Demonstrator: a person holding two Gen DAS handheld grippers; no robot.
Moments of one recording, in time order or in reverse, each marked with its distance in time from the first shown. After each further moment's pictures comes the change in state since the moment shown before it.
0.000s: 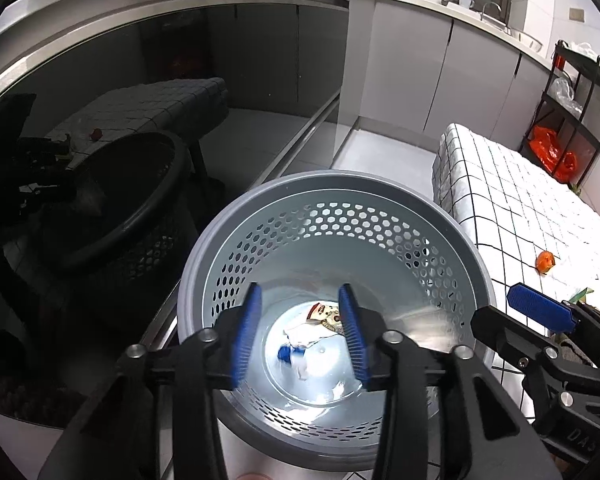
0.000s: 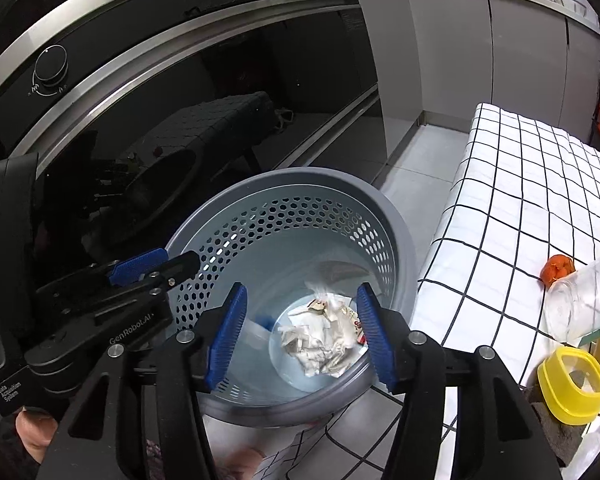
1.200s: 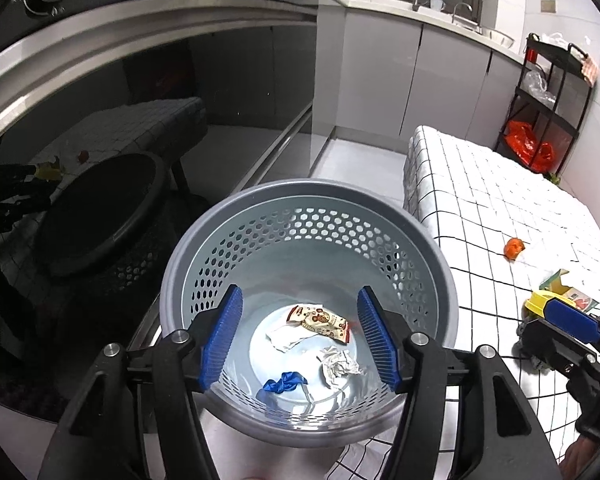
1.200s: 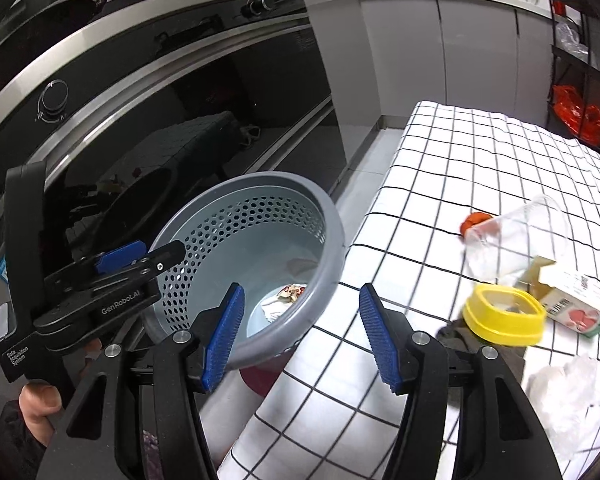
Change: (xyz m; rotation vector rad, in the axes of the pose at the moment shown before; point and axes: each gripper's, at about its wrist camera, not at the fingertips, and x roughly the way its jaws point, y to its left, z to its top) left arm -0.031 -0.020 -0.012 0.063 -0.054 -0.054; right arm -0.075 -0.022 -0.044 0.100 -0.067 -0.090
